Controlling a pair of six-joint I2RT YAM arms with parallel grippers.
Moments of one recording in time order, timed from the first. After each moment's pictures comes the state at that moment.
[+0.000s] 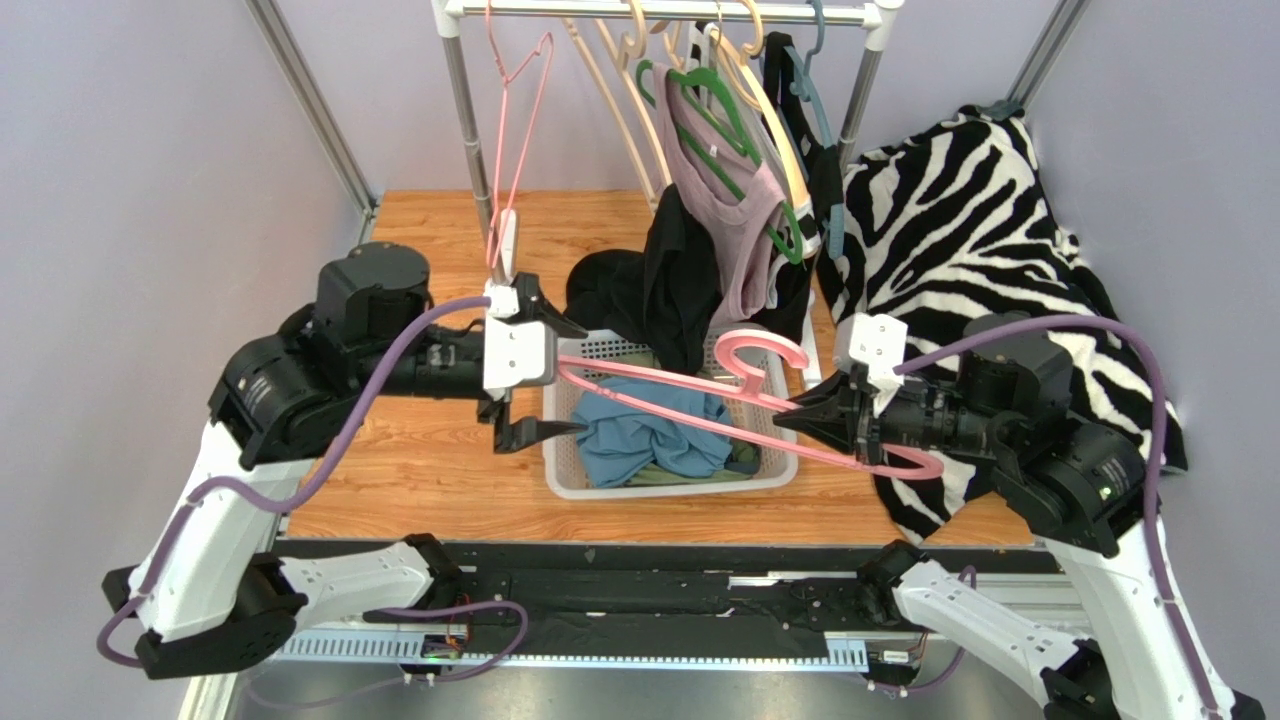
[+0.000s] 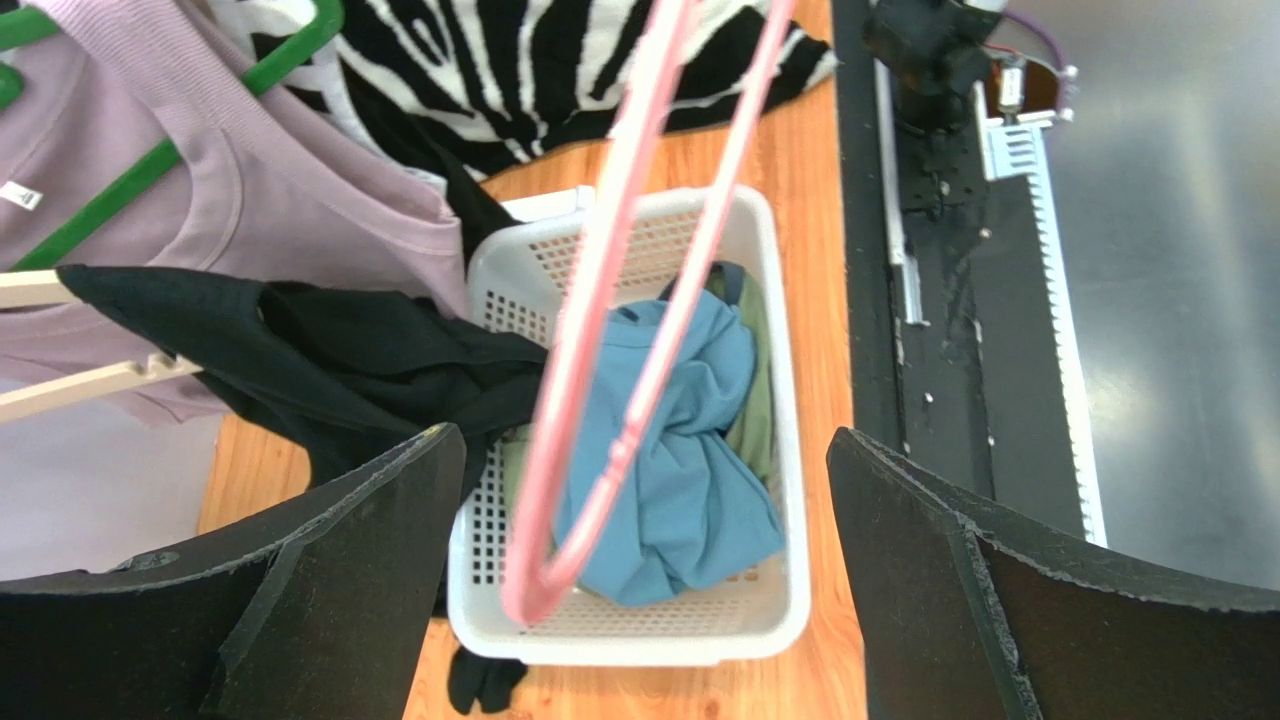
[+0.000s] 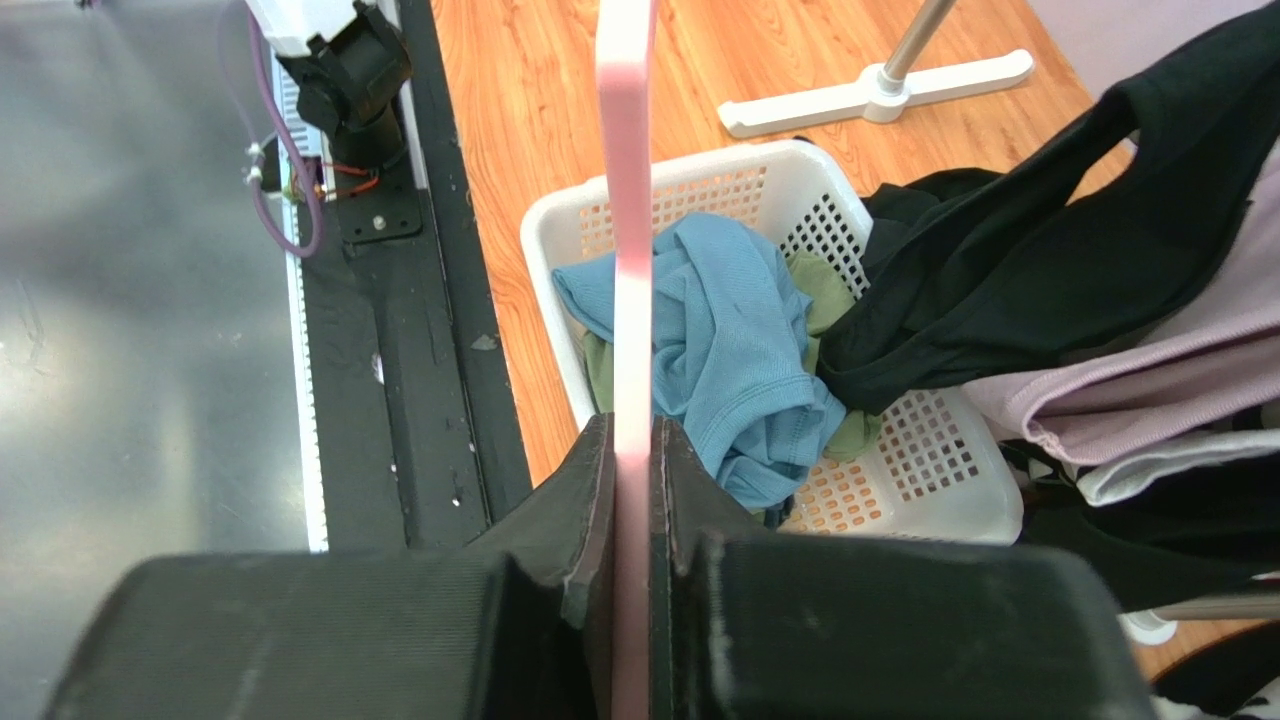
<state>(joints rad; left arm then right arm) -0.80 1.06 1.75 -1.11 0.59 0.59 0.59 0.80 1.42 -0.98 -0.64 -0.32</state>
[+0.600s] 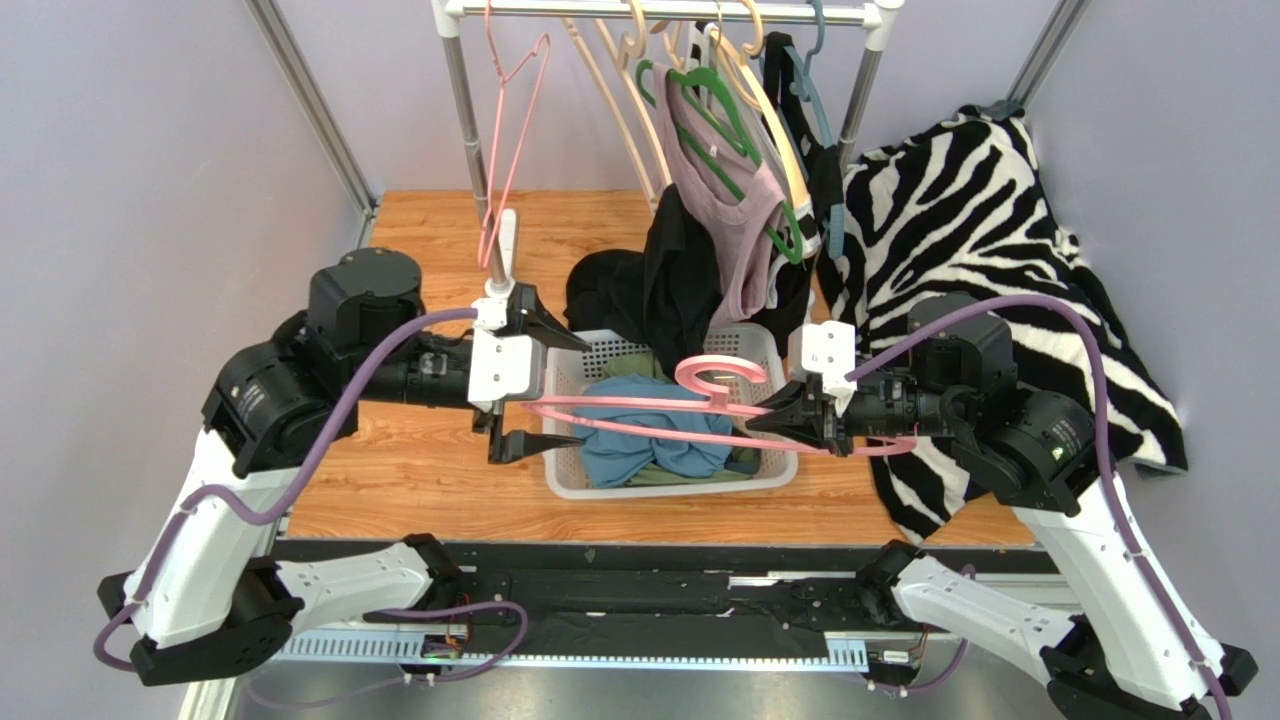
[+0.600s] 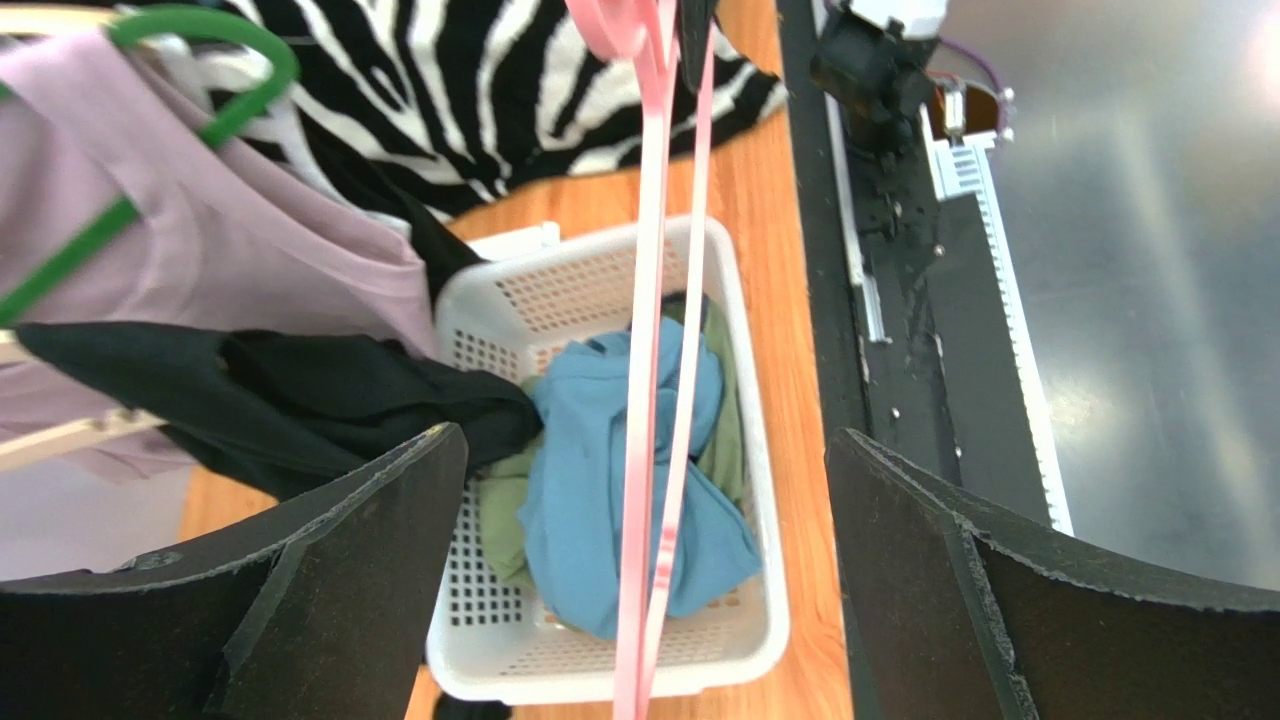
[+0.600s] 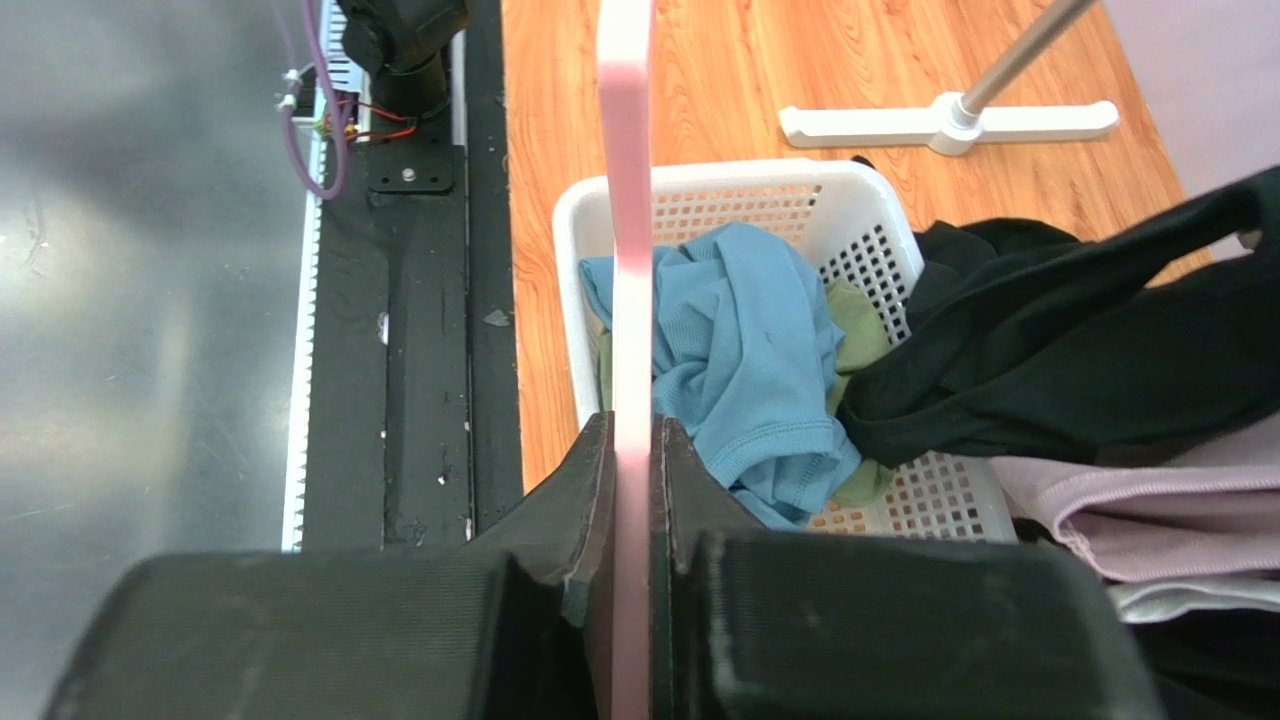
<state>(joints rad) -0.80 1.06 1.75 -1.09 0.66 0.59 0.67 0.88 1.41 -0.97 -0.68 -0.46</state>
